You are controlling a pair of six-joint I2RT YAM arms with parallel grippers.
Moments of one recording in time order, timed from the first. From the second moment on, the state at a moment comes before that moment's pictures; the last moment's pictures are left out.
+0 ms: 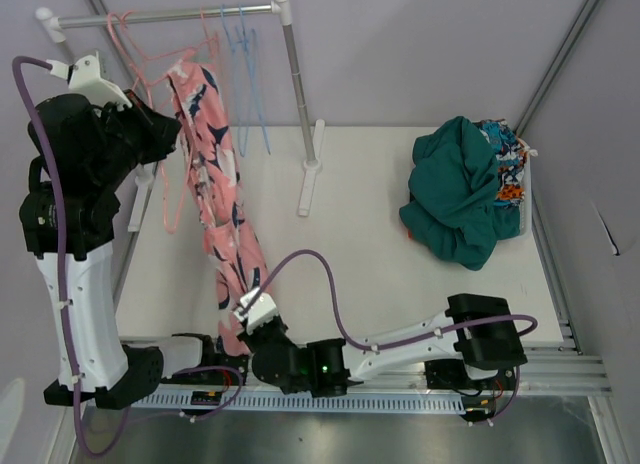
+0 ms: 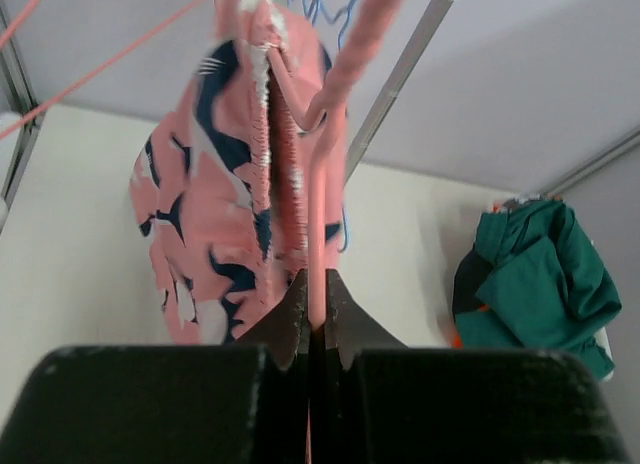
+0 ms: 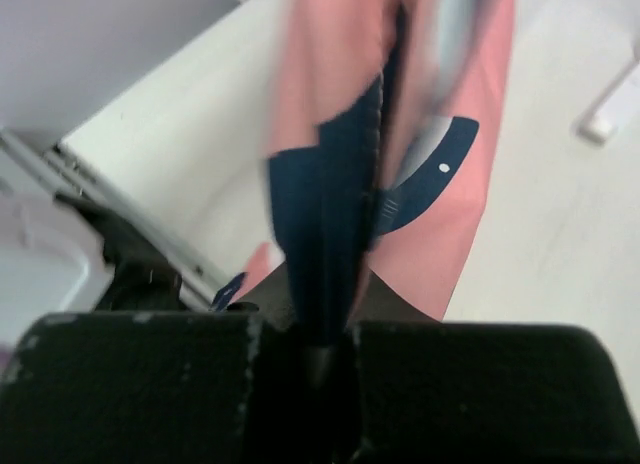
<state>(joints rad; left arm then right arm) -0.04 1.21 2.03 -0.98 0.09 -0.36 1.68 1.79 1.25 0.36 1.00 0.20</state>
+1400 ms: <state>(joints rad) -0.16 0.58 1.52 -0.93 0.12 -0.60 1.13 1.63 1.56 0.22 0.85 -0.11</state>
